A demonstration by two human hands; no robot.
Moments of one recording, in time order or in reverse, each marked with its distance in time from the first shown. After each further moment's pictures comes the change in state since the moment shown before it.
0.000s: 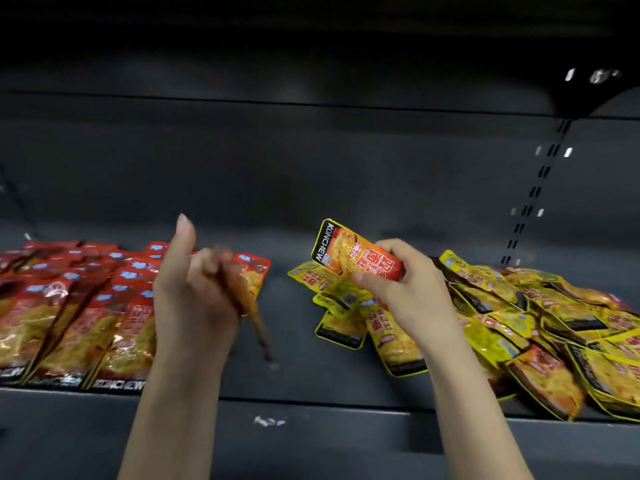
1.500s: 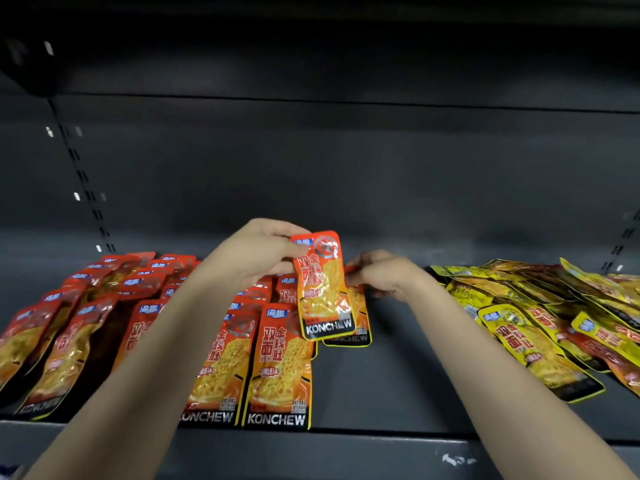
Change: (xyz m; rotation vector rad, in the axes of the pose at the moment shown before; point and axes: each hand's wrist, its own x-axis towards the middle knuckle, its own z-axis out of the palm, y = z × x) left_hand 0.128 0.064 -0.099 0.739 -0.356 -0.377; right_hand 0.096 -0.016 0.192 -0.096 -0.457 0.510
